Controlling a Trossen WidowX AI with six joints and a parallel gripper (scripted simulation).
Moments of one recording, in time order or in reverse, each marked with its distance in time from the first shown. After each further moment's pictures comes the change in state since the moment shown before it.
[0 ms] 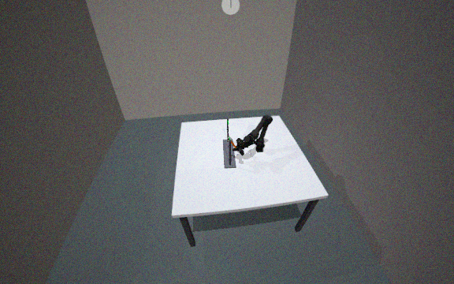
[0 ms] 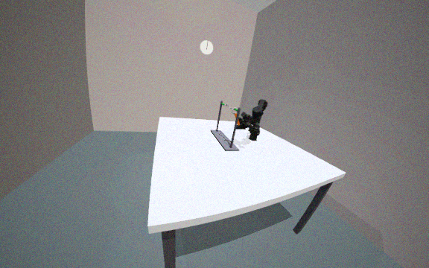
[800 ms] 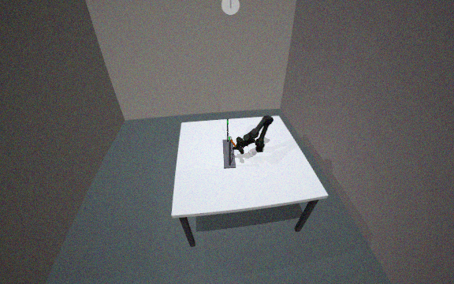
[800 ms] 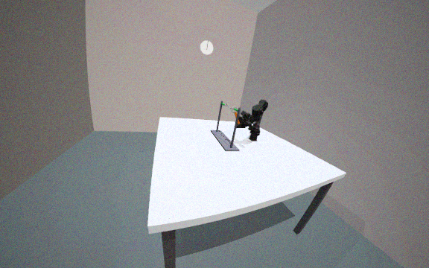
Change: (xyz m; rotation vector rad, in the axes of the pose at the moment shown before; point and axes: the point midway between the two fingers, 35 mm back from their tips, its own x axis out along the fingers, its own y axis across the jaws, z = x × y) arm -0.005 -0.010 0.007 -0.002 0.006 -0.001
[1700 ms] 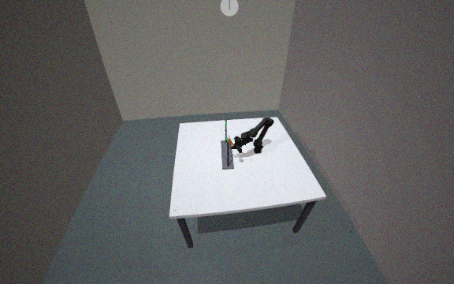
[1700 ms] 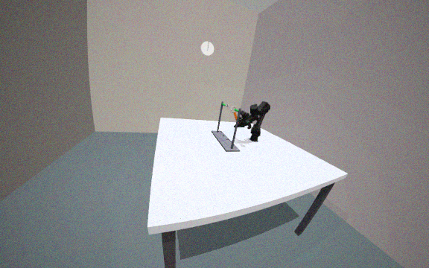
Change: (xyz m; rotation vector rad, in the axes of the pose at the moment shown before) arm 0.000 -0.023 0.000 0.026 0.008 0.031
